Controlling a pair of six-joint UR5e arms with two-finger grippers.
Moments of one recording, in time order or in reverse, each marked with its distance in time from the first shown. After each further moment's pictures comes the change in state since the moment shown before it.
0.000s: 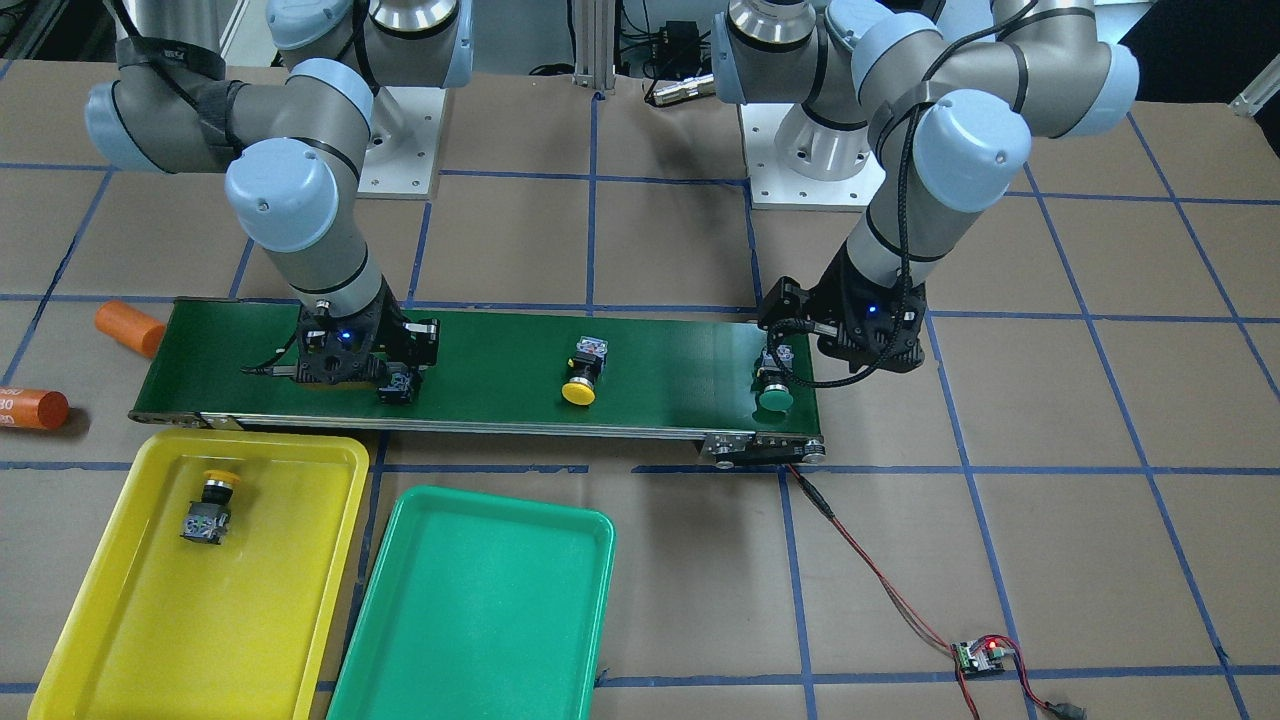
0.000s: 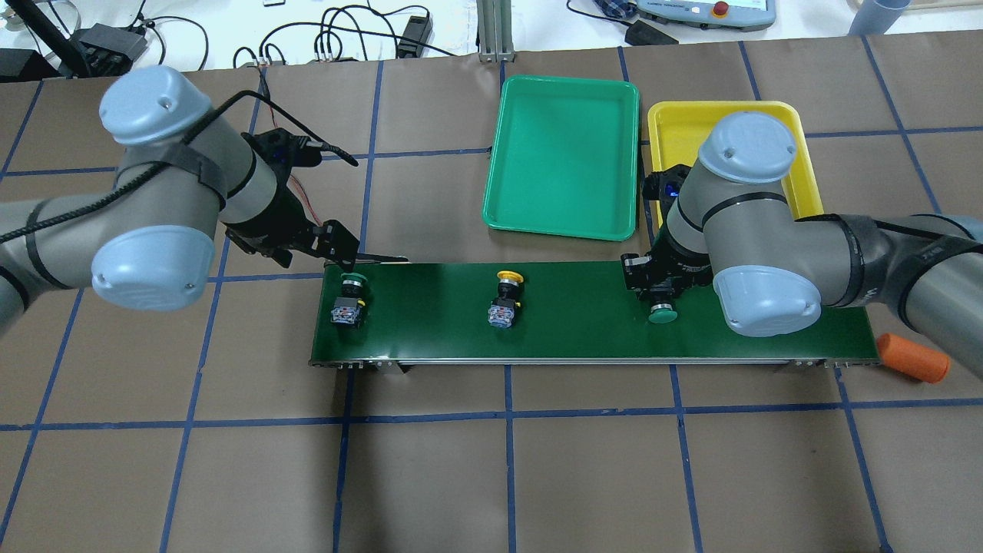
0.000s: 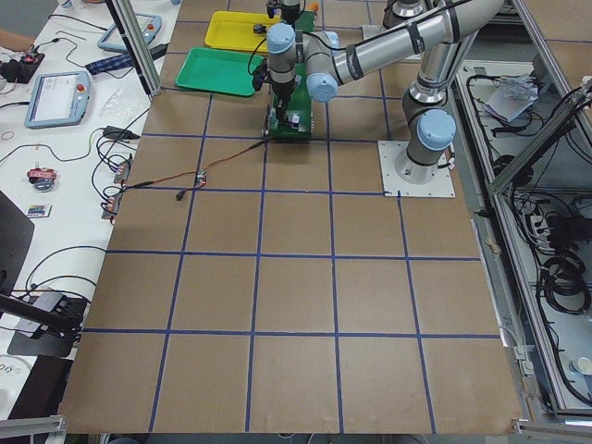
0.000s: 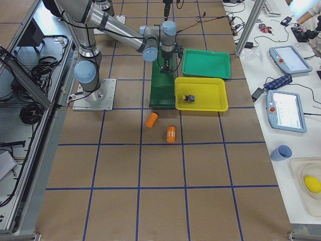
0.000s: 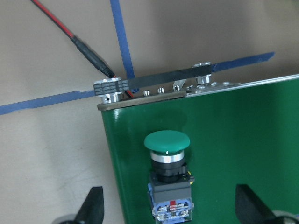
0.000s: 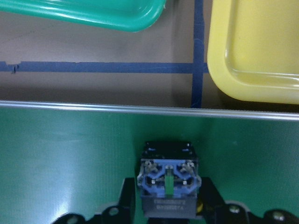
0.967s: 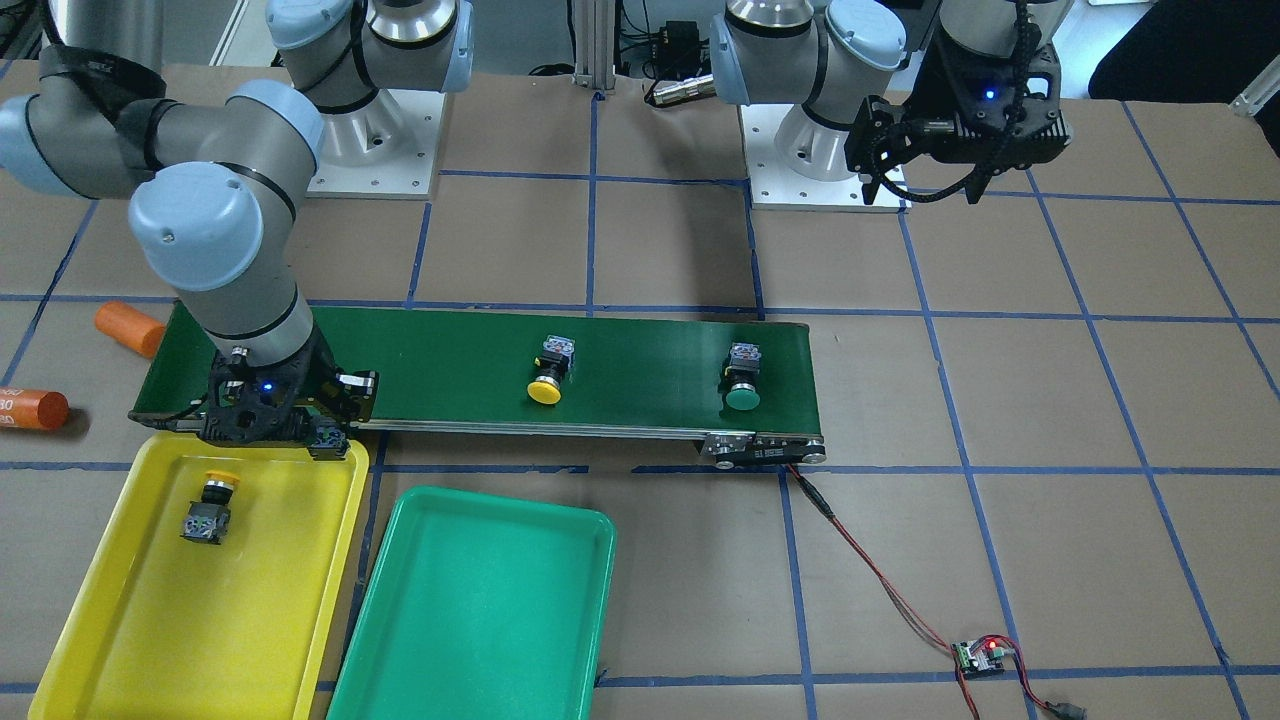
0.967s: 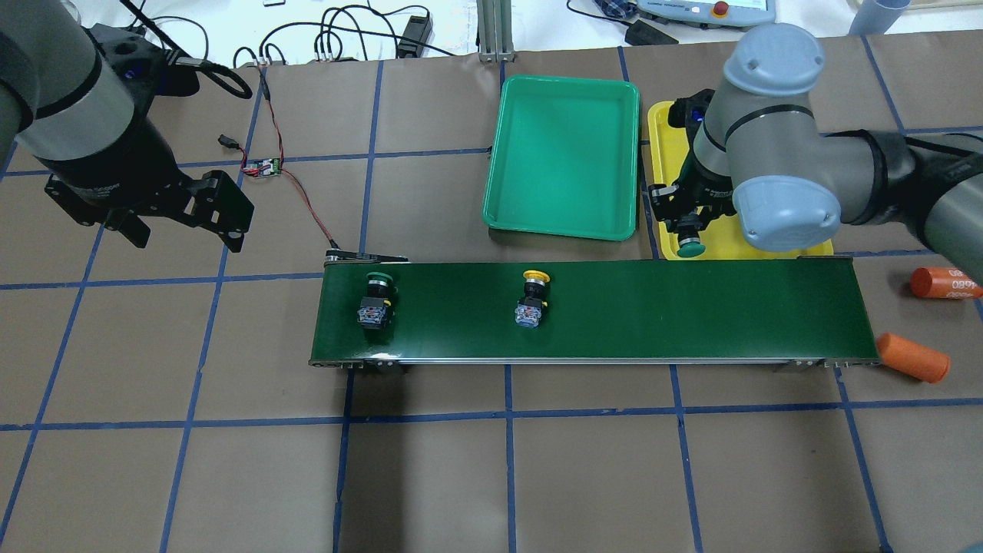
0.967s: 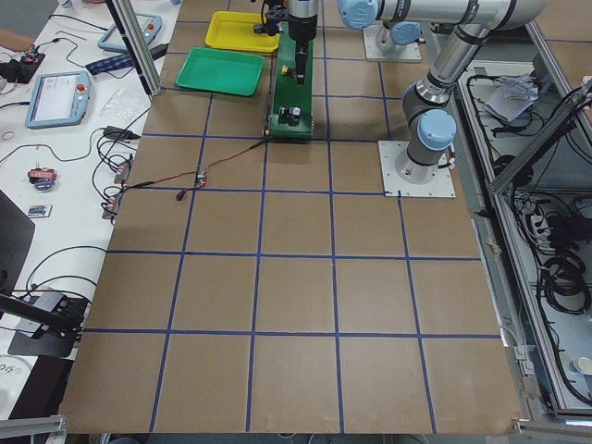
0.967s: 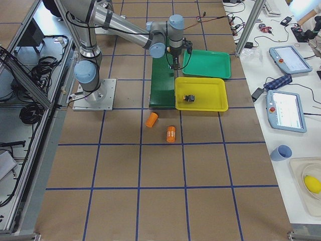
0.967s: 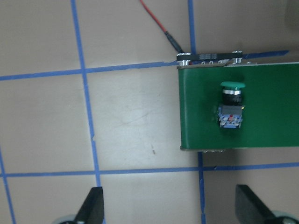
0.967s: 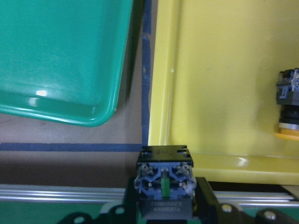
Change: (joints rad) left arm 0.008 0.213 0.229 -0.460 0.196 -0.137; right arm -0.060 0.088 -0.223 0.063 -0.065 -0.050
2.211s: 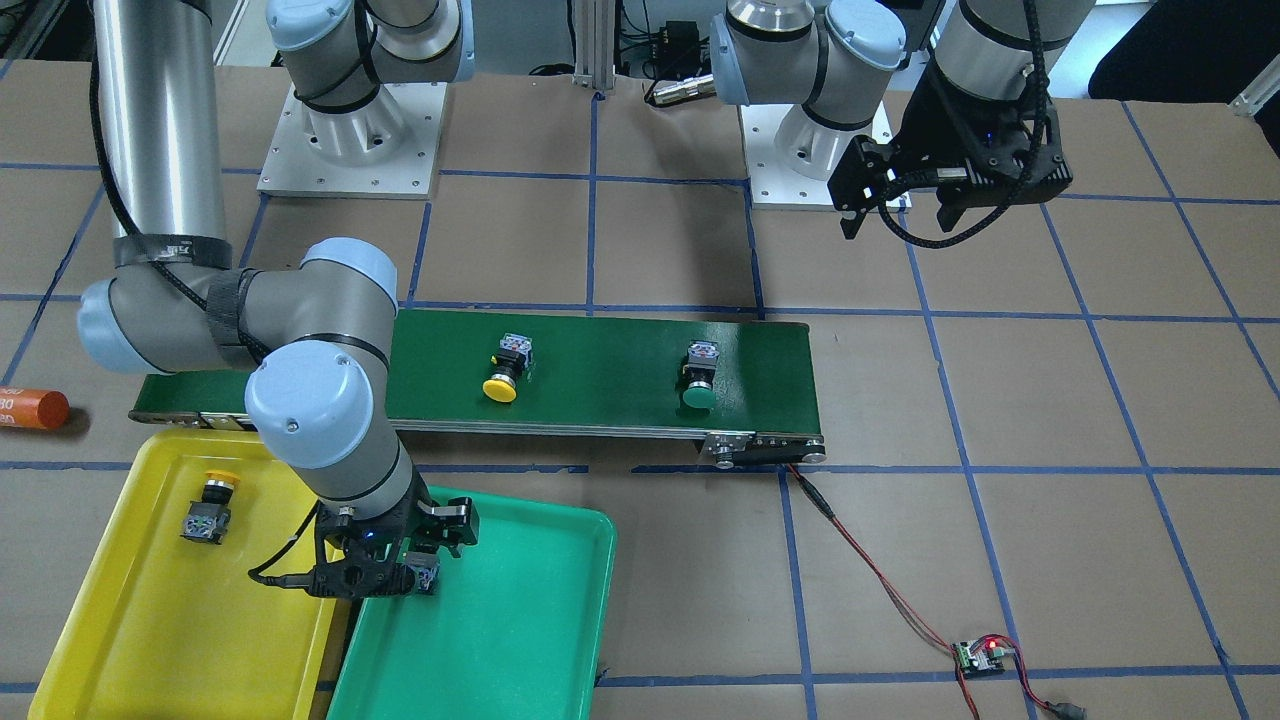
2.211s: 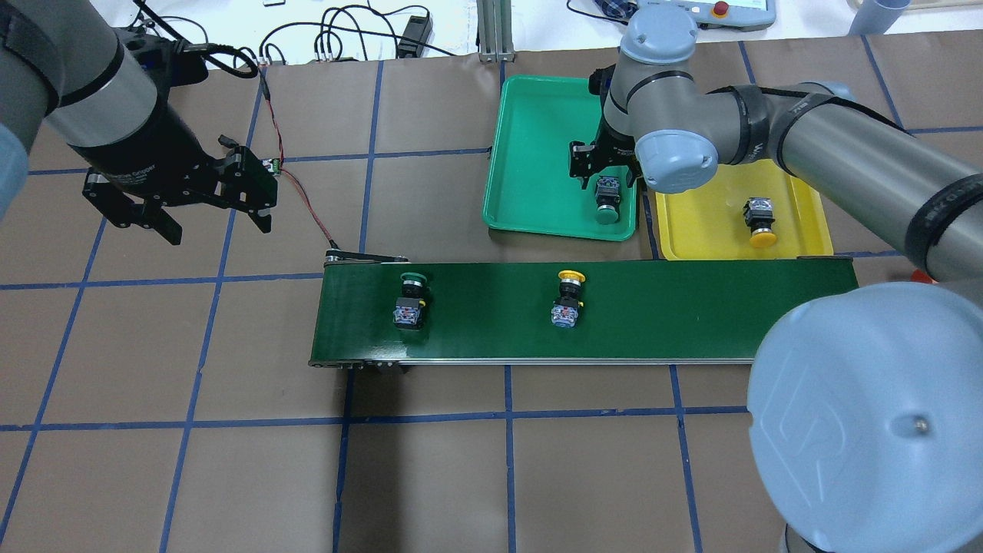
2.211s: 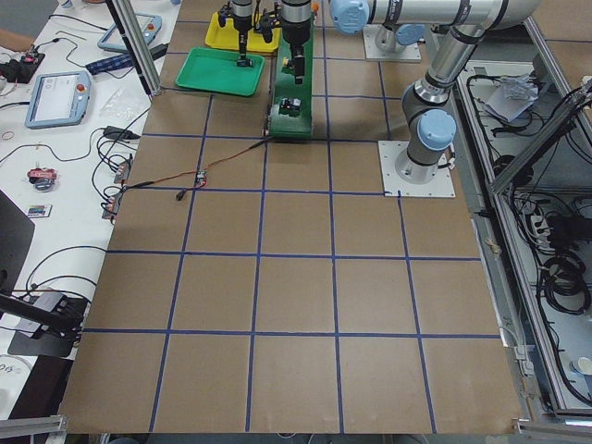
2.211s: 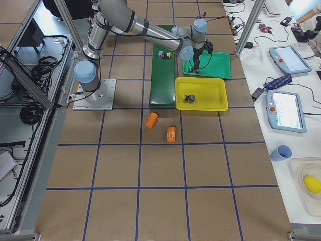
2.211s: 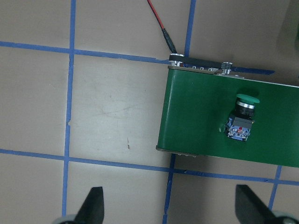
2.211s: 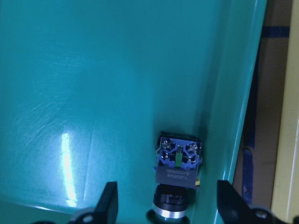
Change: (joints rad) left arm 0.002 -0.071 0.017 0.039 -0.087 -0.141; right arm 0.130 0.320 -0.288 -0.059 0.053 0.134
